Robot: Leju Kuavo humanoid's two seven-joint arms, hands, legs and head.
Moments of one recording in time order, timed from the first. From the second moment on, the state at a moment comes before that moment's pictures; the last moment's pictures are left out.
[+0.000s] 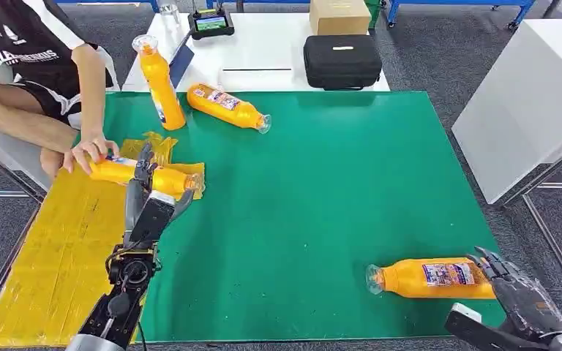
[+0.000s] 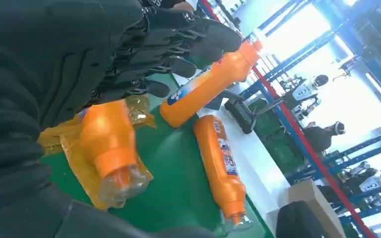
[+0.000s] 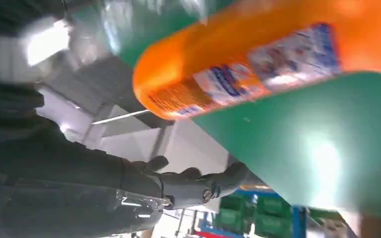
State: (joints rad) left arm -0.28 -0.07 -0.12 -1.13 -0.49 0.42 -0.45; right arm 0.34 -0.30 -0.36 -1.75 1.12 0.17 -0.35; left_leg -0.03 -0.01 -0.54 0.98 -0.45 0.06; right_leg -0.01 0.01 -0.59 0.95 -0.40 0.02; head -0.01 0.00
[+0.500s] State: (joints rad) left arm -0.28 -0.09 -0.12 -1.13 -0.46 0.43 -0.46; right arm 0.28 -0.29 -0.38 -1.60 1.20 0.15 -0.36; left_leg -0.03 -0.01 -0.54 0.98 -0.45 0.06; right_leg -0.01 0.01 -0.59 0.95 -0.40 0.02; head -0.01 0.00
